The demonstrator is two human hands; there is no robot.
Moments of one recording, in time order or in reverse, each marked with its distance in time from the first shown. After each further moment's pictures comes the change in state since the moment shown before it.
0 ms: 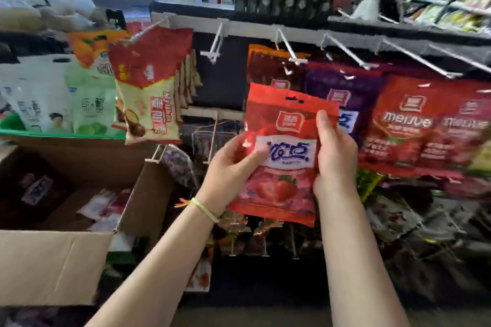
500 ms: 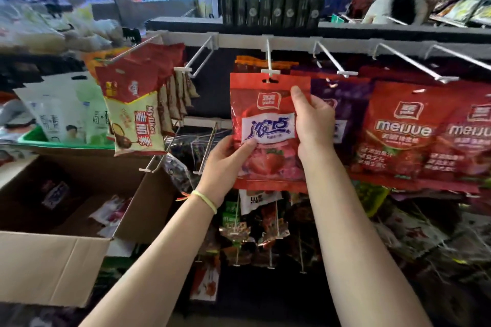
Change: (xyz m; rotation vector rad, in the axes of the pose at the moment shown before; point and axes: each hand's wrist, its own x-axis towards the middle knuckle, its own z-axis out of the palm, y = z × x) left_hand 0.034 0.001 0.042 -0.033 0.142 -0.089; right_hand 0.081 -0.021 0.018 -0.045 -0.174 -0.087
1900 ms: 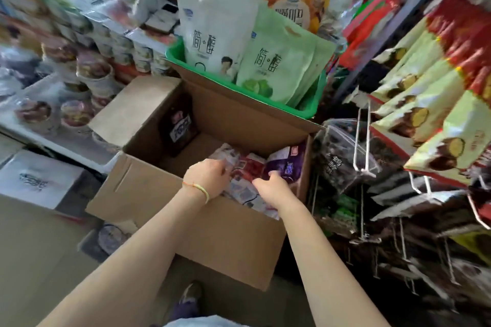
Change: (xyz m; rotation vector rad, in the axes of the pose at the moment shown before) left_hand 0.028 -0.111 -0.500 1.301 0.072 -0.356; right_hand -0.216 0.257 0.386 -1.020 -0.783 0.653
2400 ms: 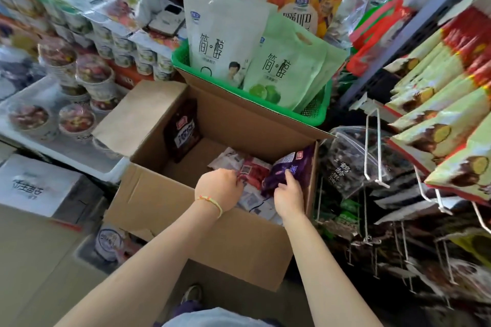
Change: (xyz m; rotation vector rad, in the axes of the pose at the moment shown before) left_hand 0.010 -0.011 0.010 0.057 0.019 0.134; right_hand 0.016 0.005 0.020 0.264 0.323 -0.047
